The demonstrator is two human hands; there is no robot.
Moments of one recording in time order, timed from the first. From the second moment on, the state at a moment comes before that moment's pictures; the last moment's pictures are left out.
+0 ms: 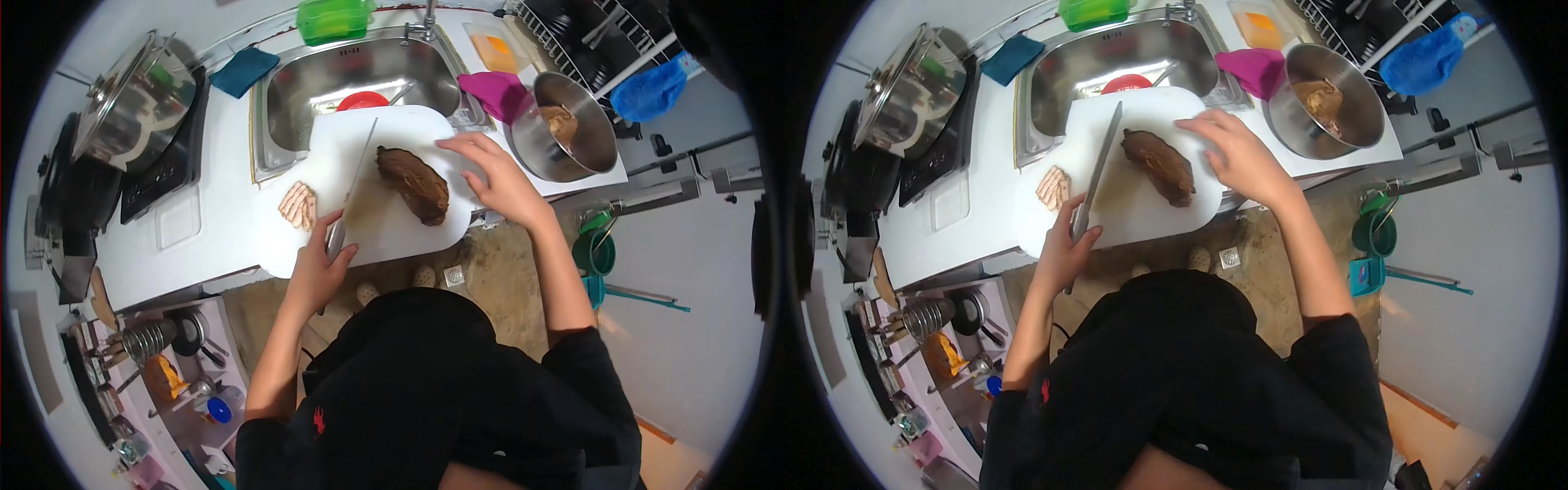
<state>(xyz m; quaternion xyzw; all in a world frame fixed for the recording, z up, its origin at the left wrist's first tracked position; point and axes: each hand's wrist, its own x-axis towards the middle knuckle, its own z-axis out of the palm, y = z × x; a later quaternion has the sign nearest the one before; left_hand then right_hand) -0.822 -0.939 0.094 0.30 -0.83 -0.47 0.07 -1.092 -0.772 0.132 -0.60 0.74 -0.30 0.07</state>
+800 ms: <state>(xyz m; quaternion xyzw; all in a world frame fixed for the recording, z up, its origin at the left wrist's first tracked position) -0.819 -0.932 0.115 0.35 -0.81 -0.47 0.04 -1.083 -0.873 0.100 -0.80 0.59 -0.06 -0.06</state>
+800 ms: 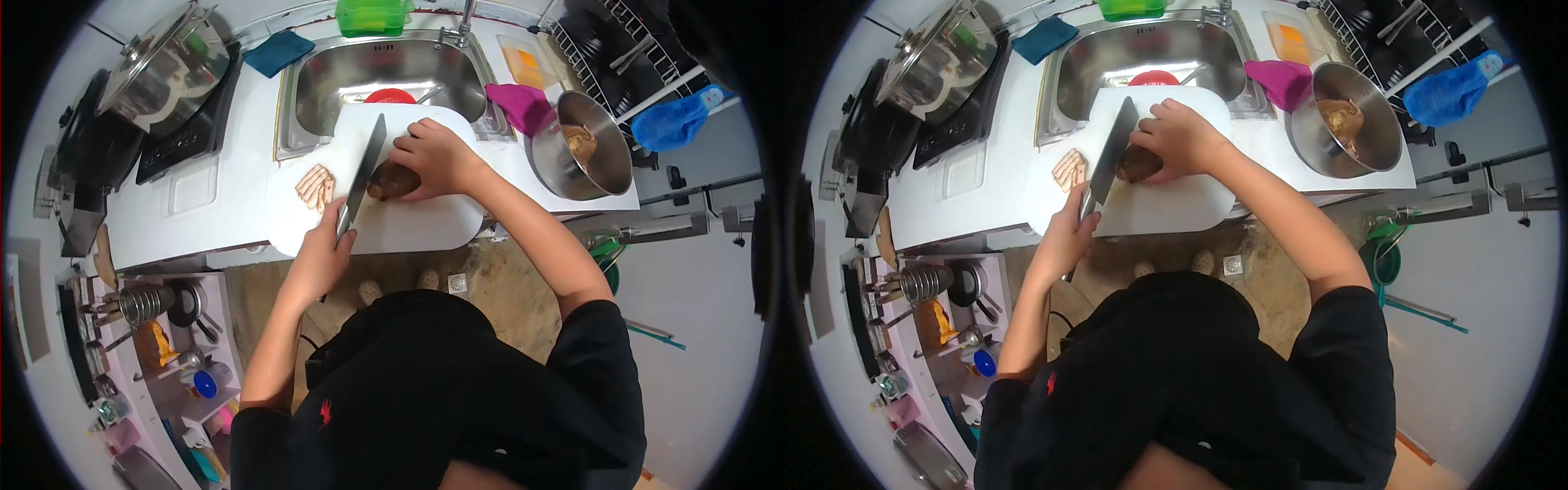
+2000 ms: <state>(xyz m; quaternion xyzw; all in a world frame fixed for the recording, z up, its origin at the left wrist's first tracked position) -0.827 -0.906 0.114 0.37 -0.84 -0.41 0.05 -1.062 -0.789 0.054 -0.53 0.68 -0.50 0.08</state>
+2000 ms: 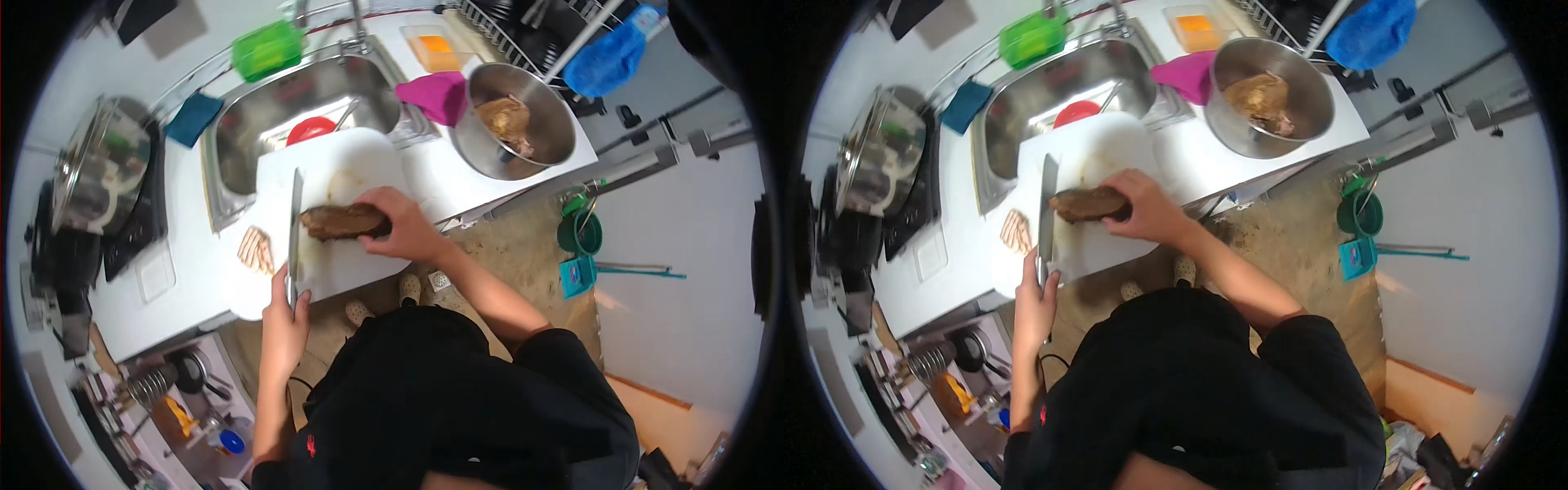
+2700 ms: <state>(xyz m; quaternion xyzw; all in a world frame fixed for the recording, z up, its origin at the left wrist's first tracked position) -0.839 -0.881 0.108 0.51 -0.72 -0.47 0.07 -1.067 -0.792 0.035 -0.52 0.62 -0.58 0.07</state>
